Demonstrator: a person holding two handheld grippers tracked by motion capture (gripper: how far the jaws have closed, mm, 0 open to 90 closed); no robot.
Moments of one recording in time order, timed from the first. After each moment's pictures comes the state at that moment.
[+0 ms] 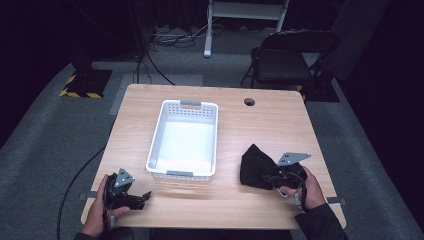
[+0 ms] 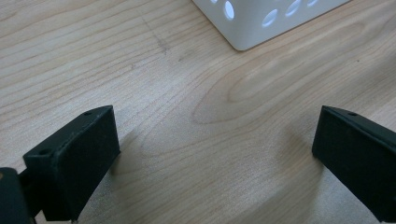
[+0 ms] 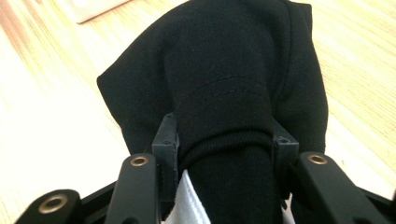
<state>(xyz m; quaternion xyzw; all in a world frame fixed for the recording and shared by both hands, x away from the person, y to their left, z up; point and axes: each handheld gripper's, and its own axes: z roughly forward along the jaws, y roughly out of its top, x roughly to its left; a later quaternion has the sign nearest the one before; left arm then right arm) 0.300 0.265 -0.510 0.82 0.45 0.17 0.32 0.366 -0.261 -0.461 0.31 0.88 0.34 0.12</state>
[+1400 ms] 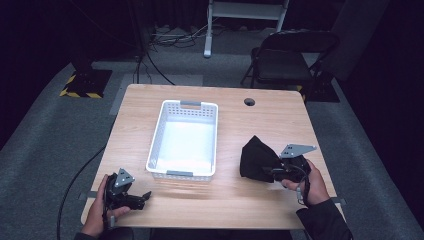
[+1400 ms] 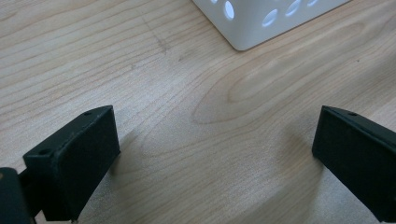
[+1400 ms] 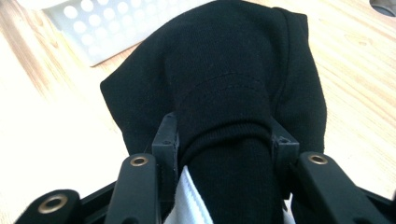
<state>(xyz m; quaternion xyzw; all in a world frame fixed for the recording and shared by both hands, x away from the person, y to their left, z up) 0.300 0.265 -0.510 0.82 0.45 0.17 0.32 0.366 -0.253 -0.420 0.31 0.87 0.36 0.14</state>
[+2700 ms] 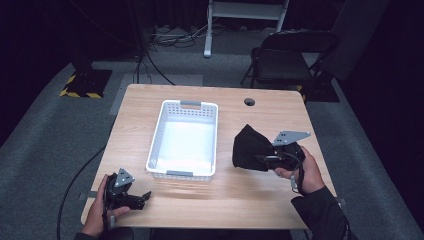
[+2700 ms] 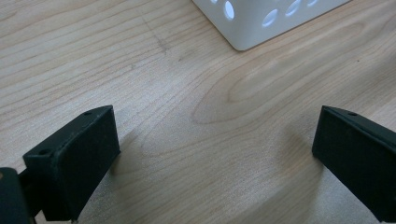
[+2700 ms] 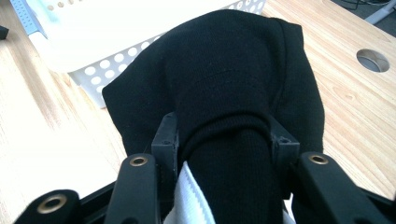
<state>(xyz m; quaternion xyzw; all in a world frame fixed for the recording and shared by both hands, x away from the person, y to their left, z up) 0.300 0.265 -0.510 0.82 0.45 0.17 0.32 0.381 -0.225 -0.381 0.29 0.87 0.36 0.16</state>
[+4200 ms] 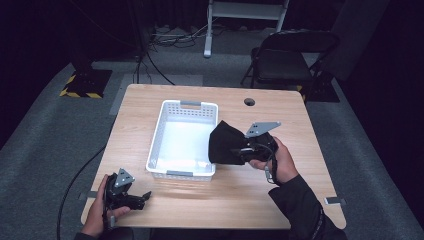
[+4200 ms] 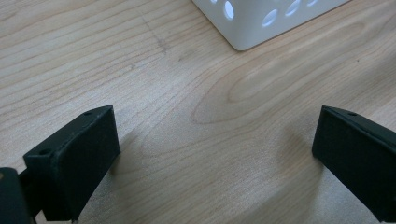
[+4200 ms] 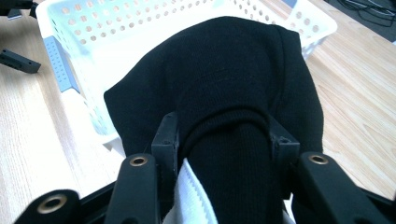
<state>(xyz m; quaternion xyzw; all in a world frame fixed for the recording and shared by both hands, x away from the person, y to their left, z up) 0.300 0.265 -0.510 0.82 0.45 0.17 0.32 0.401 -0.155 -0.377 0.25 0.88 0.38 0.13</state>
